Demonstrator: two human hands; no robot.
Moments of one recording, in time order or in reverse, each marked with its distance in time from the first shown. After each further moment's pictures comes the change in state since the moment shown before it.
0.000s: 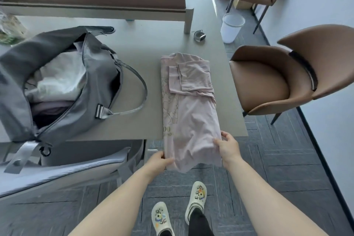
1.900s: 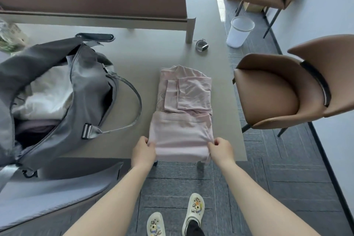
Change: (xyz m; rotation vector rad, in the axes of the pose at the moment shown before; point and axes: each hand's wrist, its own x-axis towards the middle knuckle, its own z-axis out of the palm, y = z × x) left_hand 0.049 0.075 -0.020 0.176 0.661 0.043; right_hand 0.057 -0.055 0.008 -0.603 -0.046 -0.102
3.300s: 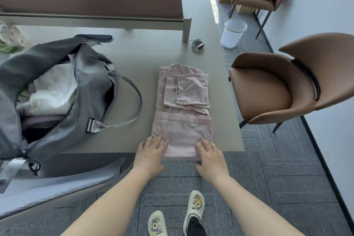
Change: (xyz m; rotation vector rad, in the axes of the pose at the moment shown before) left_hand -0.022 -0.028 -0.002 0.946 -0.244 0.635; right_hand -0.059 0.030 0.028 -0.677 -0.093 -0.519
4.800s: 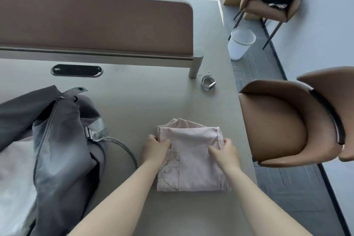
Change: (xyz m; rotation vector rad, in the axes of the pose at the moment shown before) left_hand 0.249 -0.054 -0.146 -0.966 0.090 -0.620; right_hand 0.270 0.027 -0.121 0.599 0.071 0.637
